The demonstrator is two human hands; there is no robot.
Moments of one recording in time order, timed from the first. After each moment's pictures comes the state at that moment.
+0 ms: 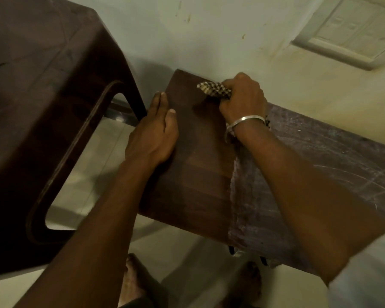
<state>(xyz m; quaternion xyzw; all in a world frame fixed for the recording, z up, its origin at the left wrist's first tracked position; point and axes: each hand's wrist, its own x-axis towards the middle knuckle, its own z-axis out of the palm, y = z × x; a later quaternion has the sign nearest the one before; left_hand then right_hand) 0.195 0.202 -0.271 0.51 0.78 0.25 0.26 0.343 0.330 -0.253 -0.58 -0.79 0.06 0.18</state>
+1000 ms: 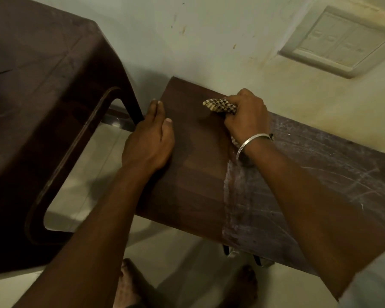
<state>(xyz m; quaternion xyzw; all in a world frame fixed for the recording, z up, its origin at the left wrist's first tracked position) 0.198 0.196 -0.272 0.53 0.79 0.23 0.22 0.375 0.319 -0.254 -0.55 -0.81 0.05 0.19</state>
